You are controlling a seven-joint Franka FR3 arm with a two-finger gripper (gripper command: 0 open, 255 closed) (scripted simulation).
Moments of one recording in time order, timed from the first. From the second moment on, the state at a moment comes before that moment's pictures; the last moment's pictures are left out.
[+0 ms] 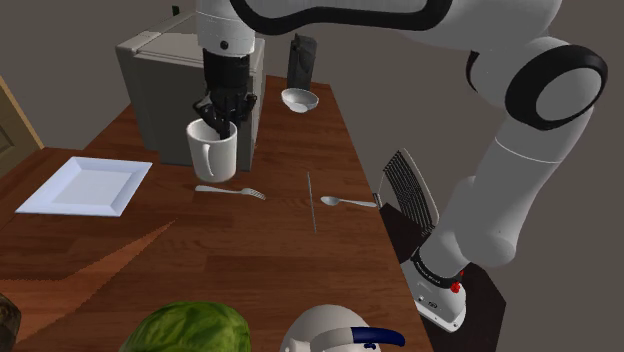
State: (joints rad) arm 0.35 0.13 0.30 -1.55 0.02 1.67 0.51
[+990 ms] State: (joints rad) arm 0.57 0.34 0.40 -1.32 -0.07 1.64 0.82
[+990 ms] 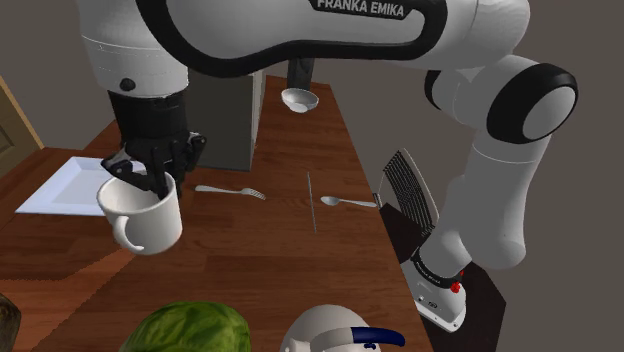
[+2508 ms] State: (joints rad) arm 0.55 0.34 0.40 -1.62 -0.08 1.95 0.82
